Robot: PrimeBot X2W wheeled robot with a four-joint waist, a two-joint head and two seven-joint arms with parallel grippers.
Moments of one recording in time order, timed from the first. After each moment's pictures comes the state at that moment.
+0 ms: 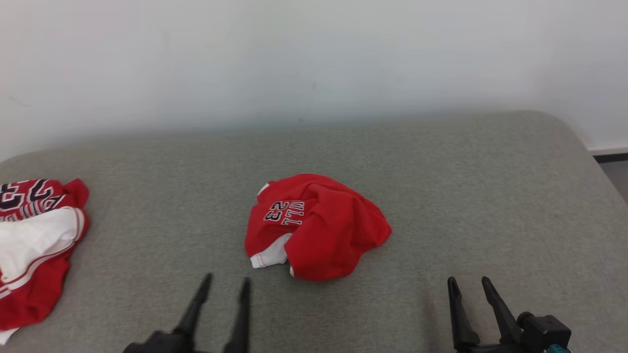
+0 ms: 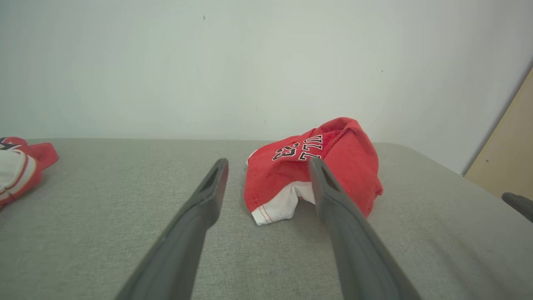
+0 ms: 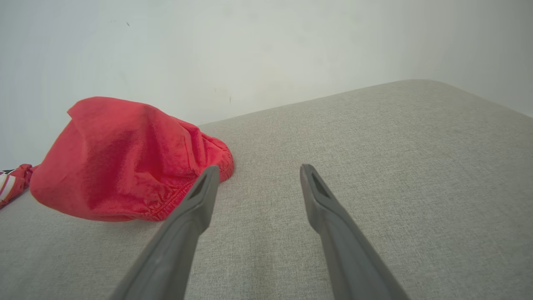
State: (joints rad) left arm 0.01 0.08 -0.17 0.13 -0.25 -0.13 -0.26; right arm -0.01 -0.05 0.06 0.32 0.26 0.13 -0.26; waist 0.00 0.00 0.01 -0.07
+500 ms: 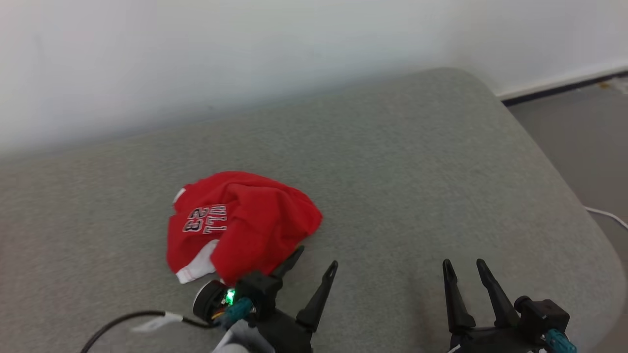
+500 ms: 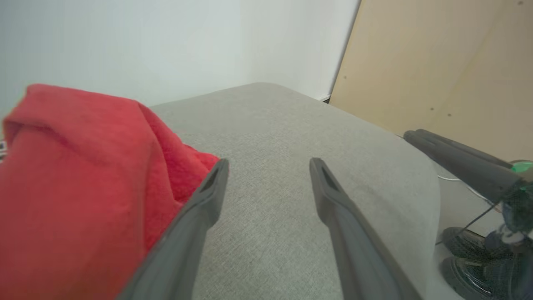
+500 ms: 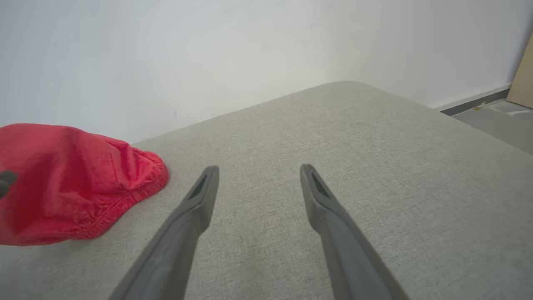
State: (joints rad) left arm -0.32 0.11 -0.58 0.35 -0.37 -0.13 -0.15; right arm -0.06 -0.05 0.09 0.31 0.28 0.13 -0.26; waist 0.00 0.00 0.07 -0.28
